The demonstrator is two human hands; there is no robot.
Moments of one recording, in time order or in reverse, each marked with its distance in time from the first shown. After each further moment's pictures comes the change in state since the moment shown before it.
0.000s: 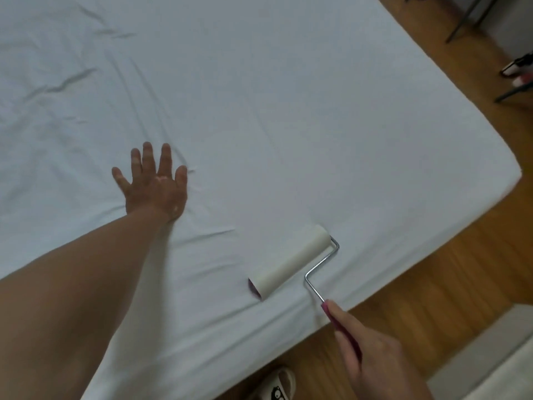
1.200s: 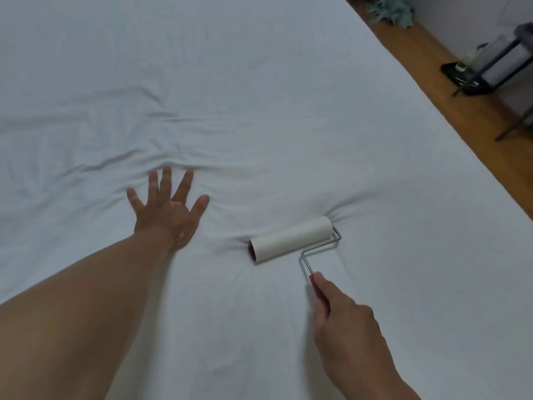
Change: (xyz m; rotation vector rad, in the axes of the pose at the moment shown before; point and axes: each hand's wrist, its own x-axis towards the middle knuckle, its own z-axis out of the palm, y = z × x) left_hand 0.175 -0.011 -0.037 -0.060 -0.036 -0.063; right_hand 0.276 -0.154 -0.045 -0.079 -0.116 0.115
